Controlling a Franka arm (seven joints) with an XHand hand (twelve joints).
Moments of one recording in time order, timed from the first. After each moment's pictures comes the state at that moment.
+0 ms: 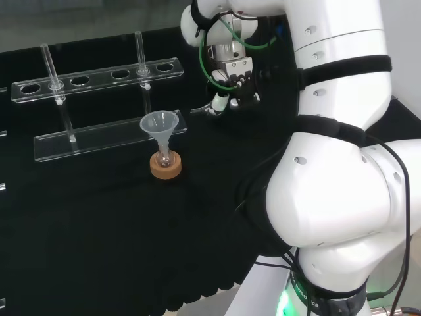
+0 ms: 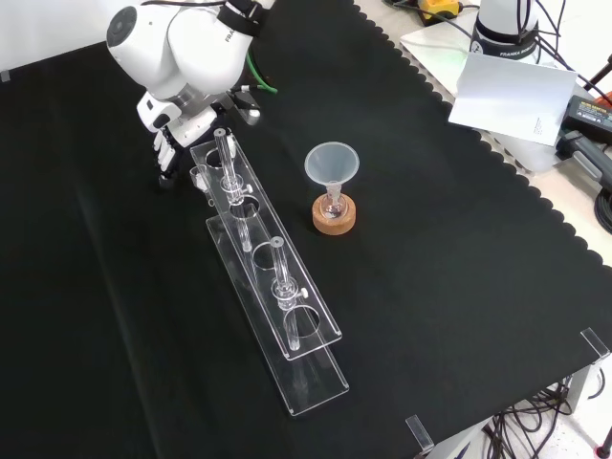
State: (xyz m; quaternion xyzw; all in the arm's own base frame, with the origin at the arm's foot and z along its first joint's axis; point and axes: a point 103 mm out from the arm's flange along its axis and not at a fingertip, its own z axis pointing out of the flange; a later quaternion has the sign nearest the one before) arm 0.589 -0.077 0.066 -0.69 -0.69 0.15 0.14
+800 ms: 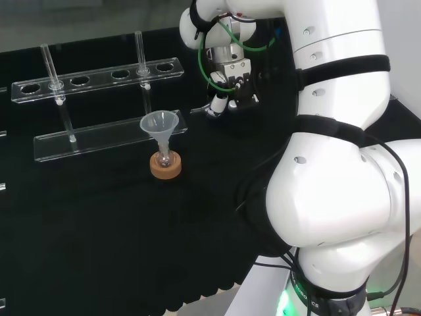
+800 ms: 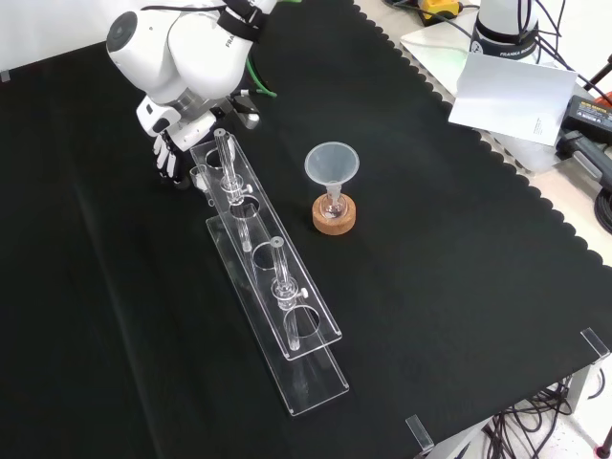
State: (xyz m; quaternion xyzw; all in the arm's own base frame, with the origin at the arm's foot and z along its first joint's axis) arm 0.592 -0.074 0.060 -0.69 -0.69 0.15 0.13
